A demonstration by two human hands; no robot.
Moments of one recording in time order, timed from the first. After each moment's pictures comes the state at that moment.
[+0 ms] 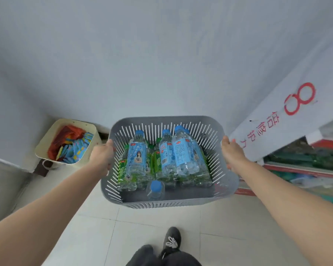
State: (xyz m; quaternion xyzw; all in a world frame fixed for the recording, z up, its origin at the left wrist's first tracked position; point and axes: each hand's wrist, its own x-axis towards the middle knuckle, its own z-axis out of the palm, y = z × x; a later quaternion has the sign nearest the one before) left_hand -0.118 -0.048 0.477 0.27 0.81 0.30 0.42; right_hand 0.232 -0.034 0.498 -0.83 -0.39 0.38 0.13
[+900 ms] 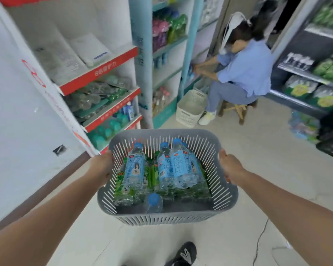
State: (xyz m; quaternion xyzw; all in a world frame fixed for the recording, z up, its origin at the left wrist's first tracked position) left_hand 0.280 -0.279 0.512 0.65 0.54 0.04 0.53; right_hand 0.457 -0.579 0.522 -0.90 0.11 0.28 0.32
